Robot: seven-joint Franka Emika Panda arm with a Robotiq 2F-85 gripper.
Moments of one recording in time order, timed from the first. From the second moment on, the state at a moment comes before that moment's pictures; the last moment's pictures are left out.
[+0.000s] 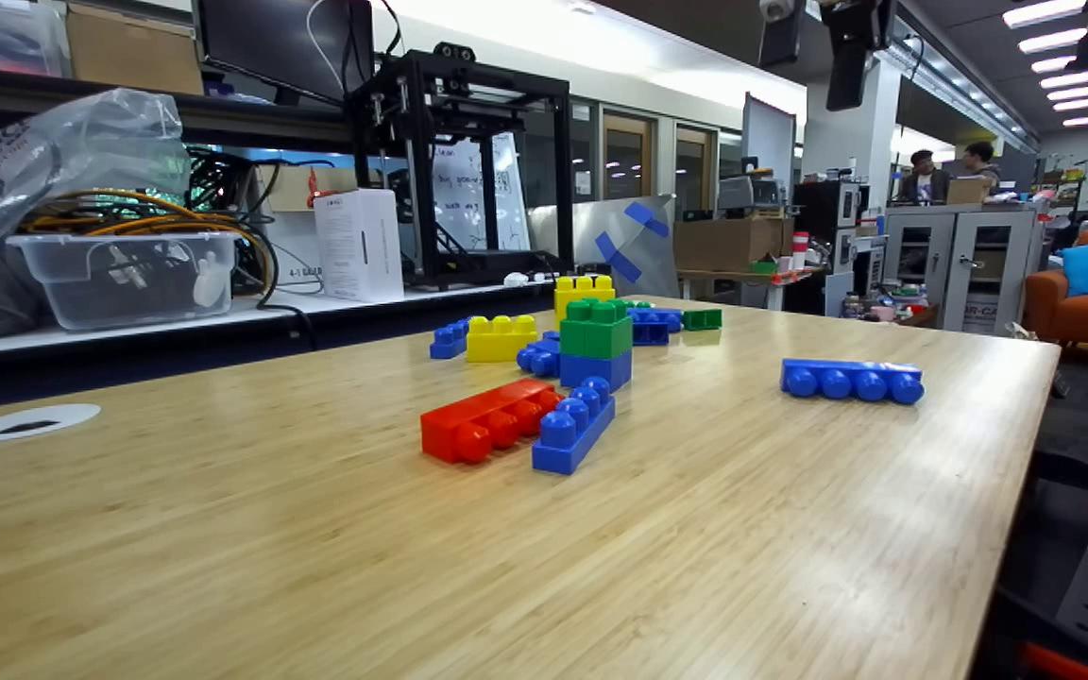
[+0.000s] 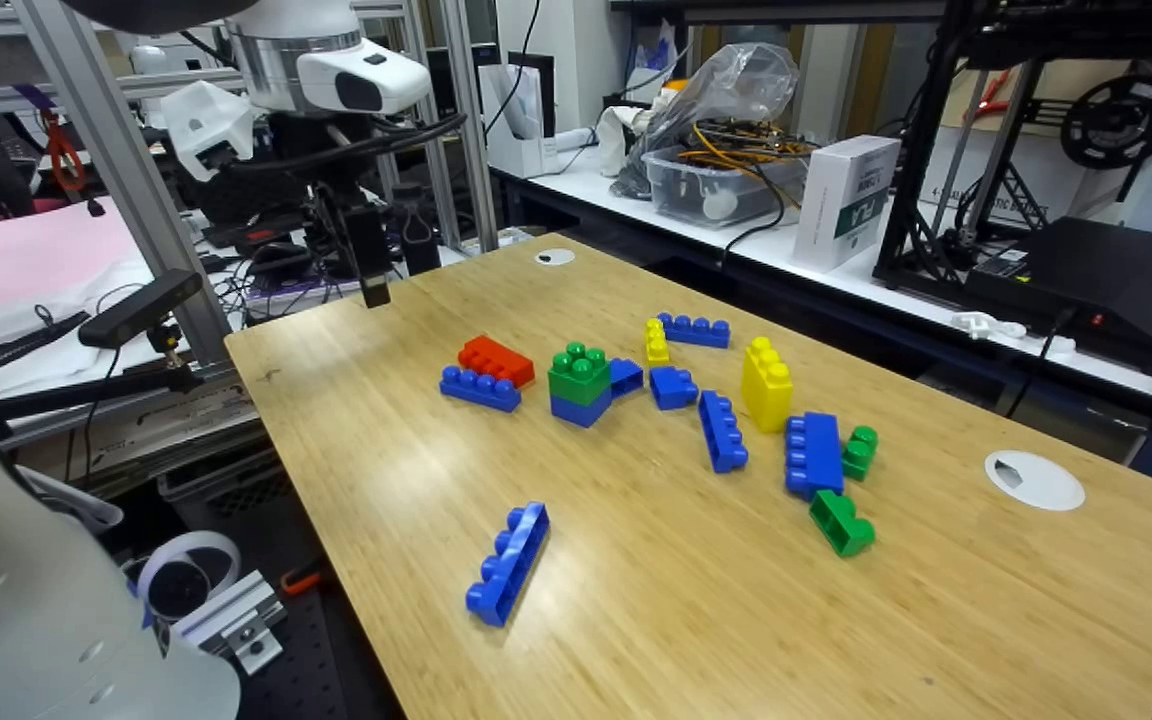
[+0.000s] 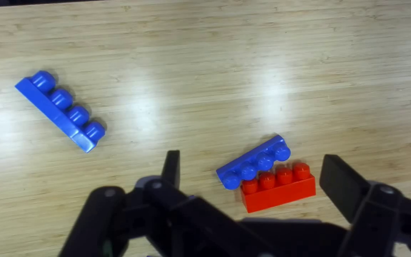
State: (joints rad) arm 0.19 -0.79 0.14 -2.73 0.26 1.99 0.15
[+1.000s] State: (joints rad) arm 0.19 -0.42 0.12 -2.45 0.23 2.12 0.05
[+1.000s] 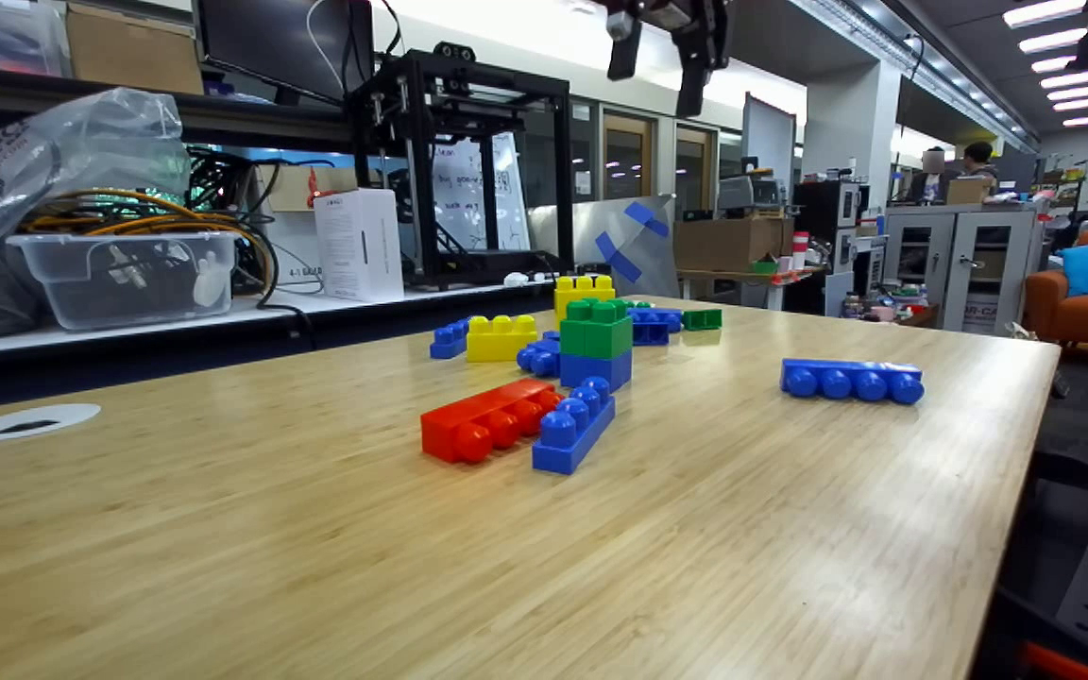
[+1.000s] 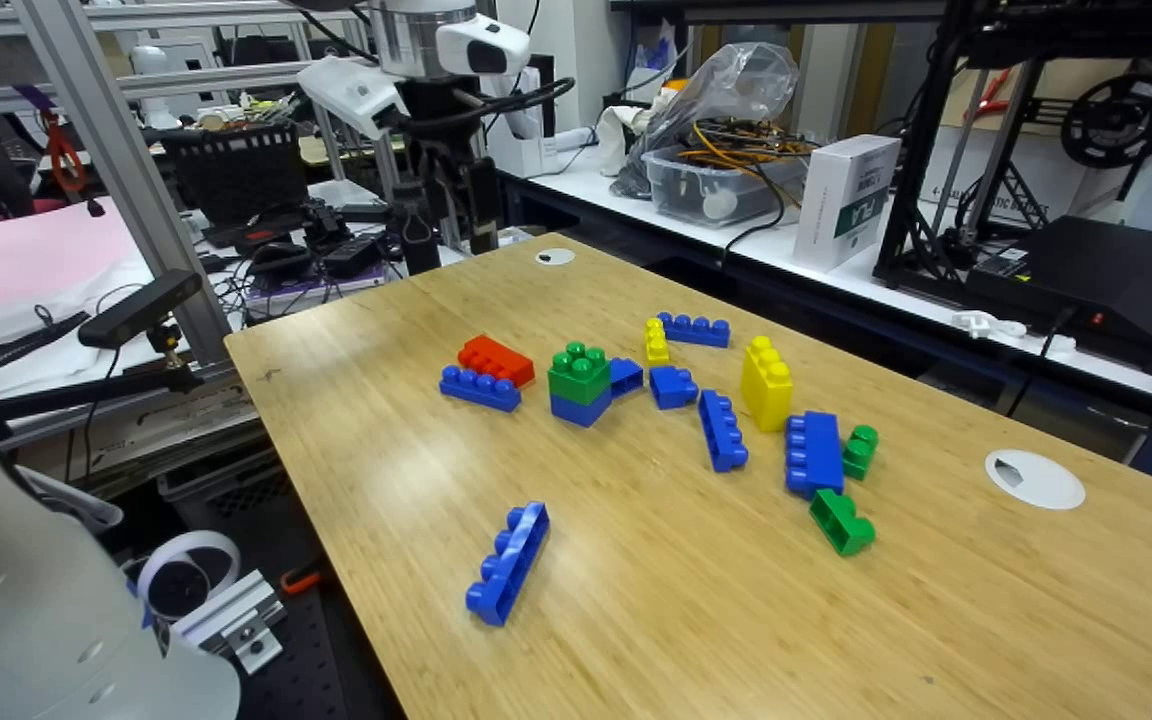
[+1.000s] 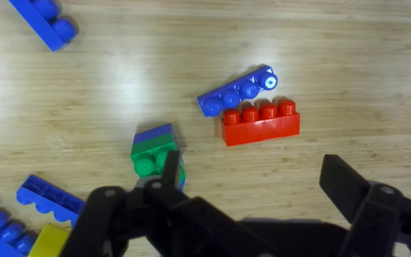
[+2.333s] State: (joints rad) arm 0.14 0.19 0.11 -1.90 0.07 2.10 -0.03
